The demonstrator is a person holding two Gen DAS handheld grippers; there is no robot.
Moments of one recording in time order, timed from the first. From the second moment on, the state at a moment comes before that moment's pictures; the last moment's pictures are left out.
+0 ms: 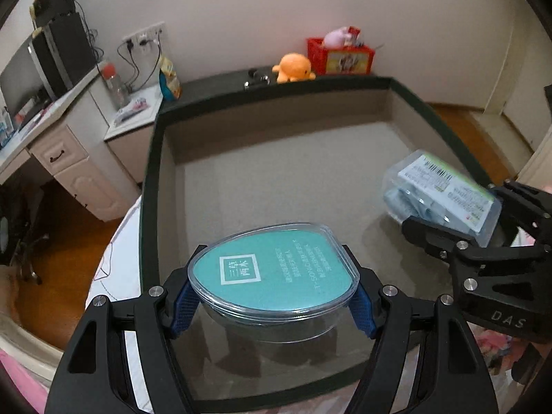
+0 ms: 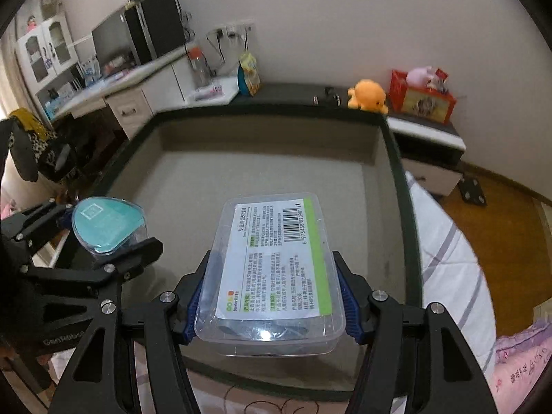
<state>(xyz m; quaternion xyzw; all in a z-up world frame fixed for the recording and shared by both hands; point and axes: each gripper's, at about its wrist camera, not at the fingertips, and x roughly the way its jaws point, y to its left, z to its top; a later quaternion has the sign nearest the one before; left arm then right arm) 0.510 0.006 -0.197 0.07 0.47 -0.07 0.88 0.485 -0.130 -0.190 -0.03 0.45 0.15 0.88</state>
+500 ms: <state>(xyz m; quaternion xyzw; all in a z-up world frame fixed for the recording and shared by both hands) 0.376 0.037 -0.101 0.03 0.27 -0.01 0.96 0.379 -0.167 -0.098 0.02 0.31 0.15 0.94</state>
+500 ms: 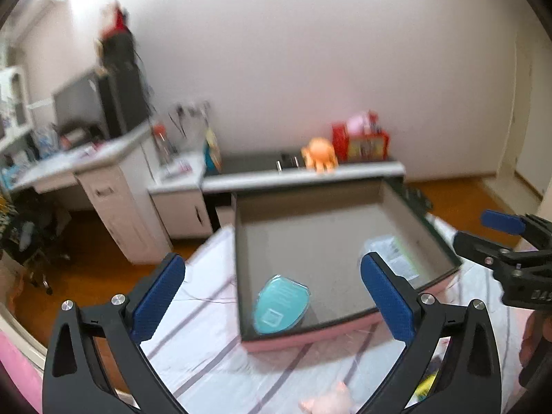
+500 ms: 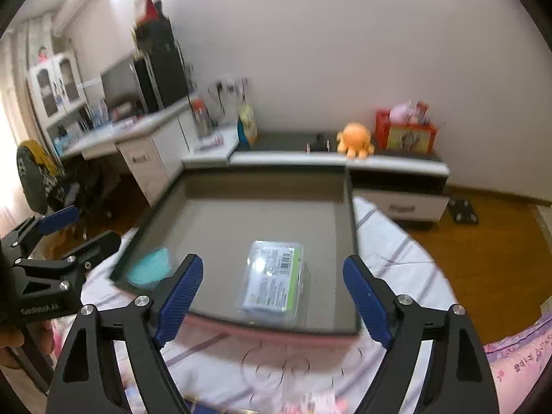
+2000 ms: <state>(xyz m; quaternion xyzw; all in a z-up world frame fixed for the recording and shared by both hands) 0.074 0.021 -0.071 0.03 0.08 0.05 1.00 0.084 -0.183 -0.070 0.00 0.10 0.03 0.99</state>
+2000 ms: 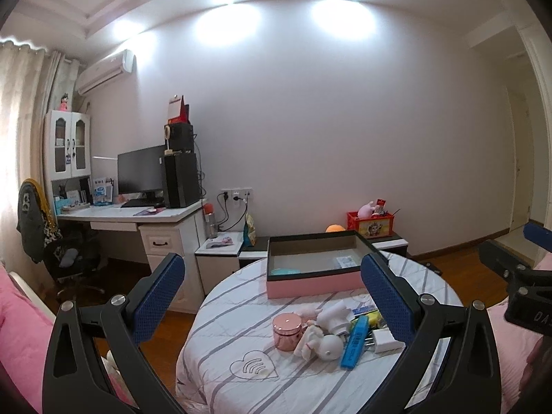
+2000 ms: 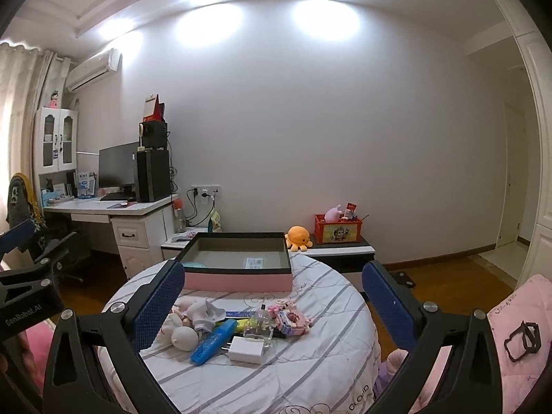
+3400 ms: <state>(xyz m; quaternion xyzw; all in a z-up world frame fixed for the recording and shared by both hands) 0.238 0.009 -0.232 -0.01 0.35 -0.07 0.93 0.235 -0.218 -0.204 0.02 0.34 0.03 0.94</state>
